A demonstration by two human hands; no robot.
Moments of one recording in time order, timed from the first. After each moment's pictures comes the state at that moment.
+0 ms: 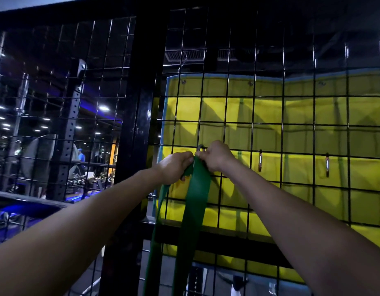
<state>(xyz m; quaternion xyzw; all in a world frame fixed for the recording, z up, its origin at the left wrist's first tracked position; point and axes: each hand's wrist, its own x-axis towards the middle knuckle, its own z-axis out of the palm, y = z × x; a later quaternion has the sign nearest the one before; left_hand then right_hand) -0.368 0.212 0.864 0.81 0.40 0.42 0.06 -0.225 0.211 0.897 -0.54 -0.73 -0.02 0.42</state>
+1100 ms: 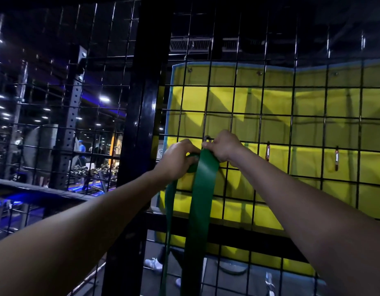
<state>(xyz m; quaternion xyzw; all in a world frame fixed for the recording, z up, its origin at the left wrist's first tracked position) -0.371 0.204 0.846 0.78 0.36 0.50 -0.12 -0.224 0.213 0.901 -0.54 -0.73 0.00 0.42</state>
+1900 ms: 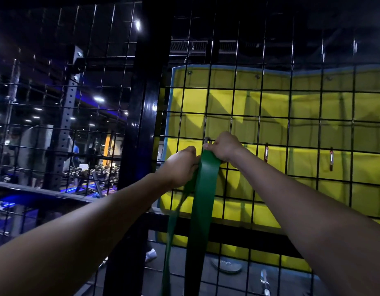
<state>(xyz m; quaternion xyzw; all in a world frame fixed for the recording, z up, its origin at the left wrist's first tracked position) -0.370 0.204 0.841 0.81 0.41 0.40 -0.12 -0.227 0.208 0.900 -0.56 -0.71 -0.01 0.42</state>
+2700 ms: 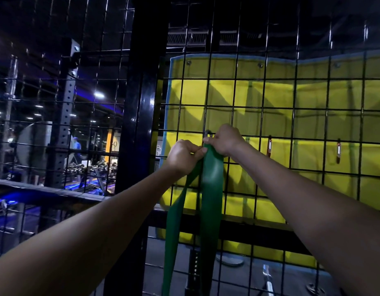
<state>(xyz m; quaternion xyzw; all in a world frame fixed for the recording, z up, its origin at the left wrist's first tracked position) -0.351 0.197 0.843 0.73 0.38 0.56 0.08 -0.225 0.212 0.898 -0.56 -0.71 -0.04 0.42</state>
